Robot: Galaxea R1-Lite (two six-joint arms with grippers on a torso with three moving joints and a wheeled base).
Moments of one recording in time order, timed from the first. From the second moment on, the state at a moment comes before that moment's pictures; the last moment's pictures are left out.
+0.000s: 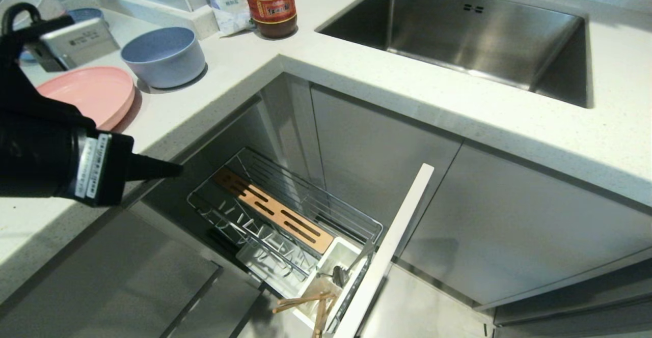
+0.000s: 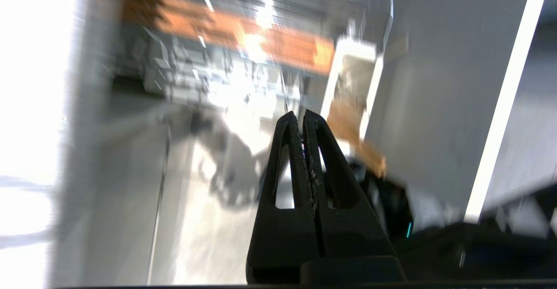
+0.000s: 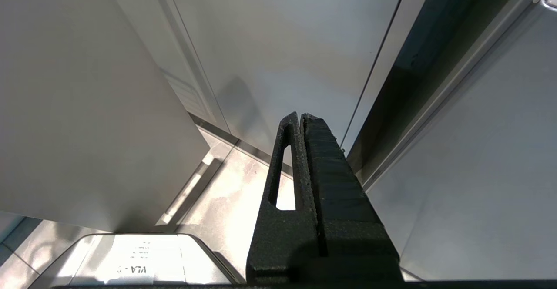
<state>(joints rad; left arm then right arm) -0.62 1.28 -1.47 0.77 0.21 -0.11 0.01 0.00 0.00 0.00 0.00 0.02</state>
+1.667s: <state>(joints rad) -0.25 1.50 -1.82 0.55 0.12 0.04 0.01 0.00 0.00 0.00 0.00 0.02</state>
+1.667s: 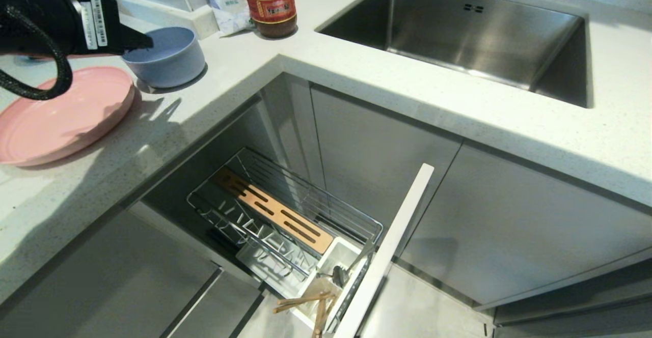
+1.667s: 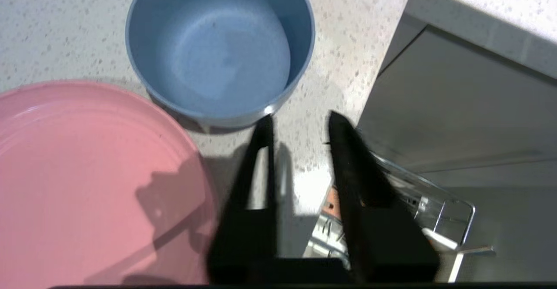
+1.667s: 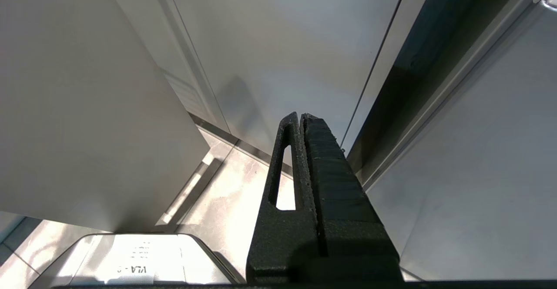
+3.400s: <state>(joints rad) -0.24 1.73 -1.89 0.39 0.08 0.01 0.01 0.00 0.00 0.00 0.00 0.02</state>
